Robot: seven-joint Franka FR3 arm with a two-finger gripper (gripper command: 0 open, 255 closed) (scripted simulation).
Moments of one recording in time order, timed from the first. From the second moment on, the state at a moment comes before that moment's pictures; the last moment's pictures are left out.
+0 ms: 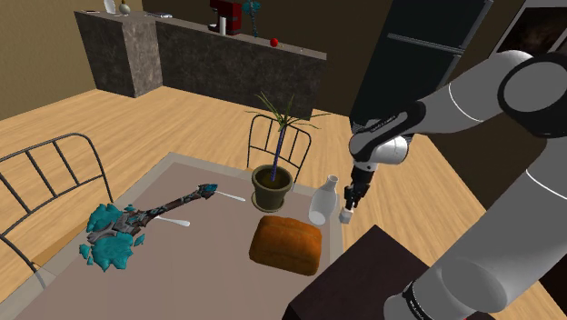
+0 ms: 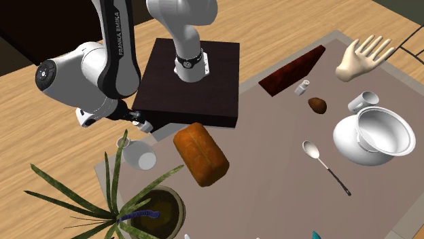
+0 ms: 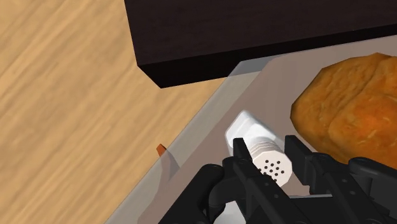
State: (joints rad) arm -0.10 0.03 -0.36 -2.57 0.13 2.34 -0.46
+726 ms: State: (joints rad) arm -0.11 0.21 -0.33 -2.56 0.25 2.49 -0.56
